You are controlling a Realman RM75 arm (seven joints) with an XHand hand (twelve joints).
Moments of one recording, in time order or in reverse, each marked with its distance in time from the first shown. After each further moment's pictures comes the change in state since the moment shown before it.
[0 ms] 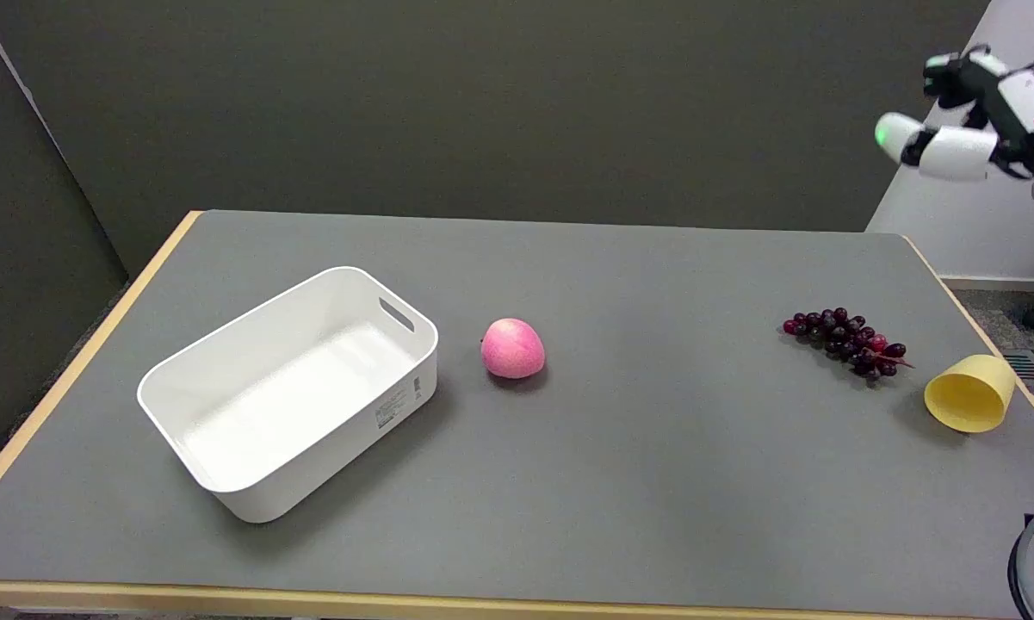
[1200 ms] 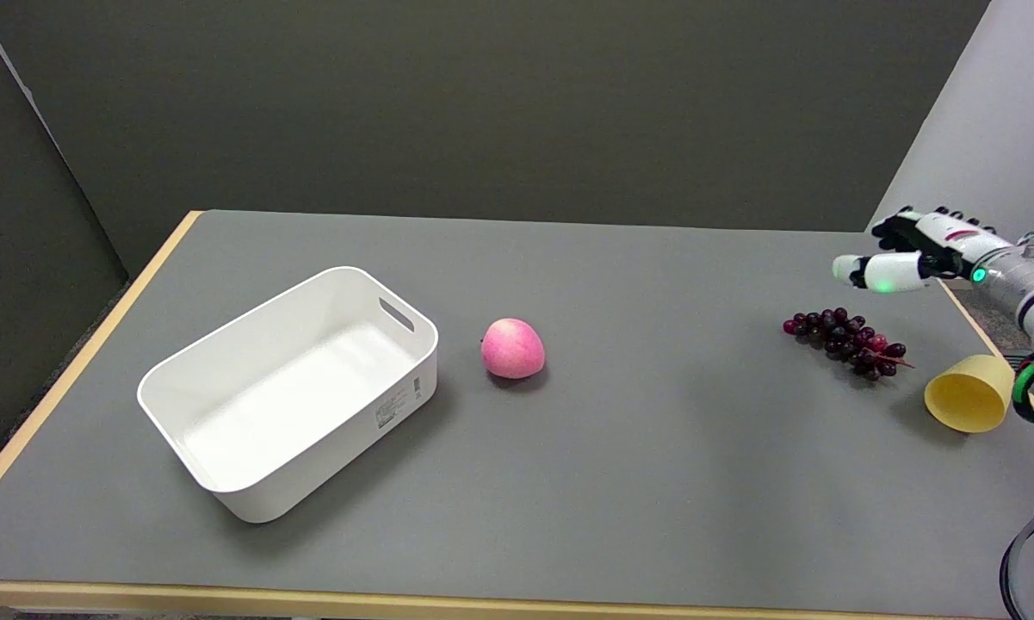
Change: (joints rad) arm 0.090 -0.097 -0.029 0.006 -0.481 -0.515 0.174
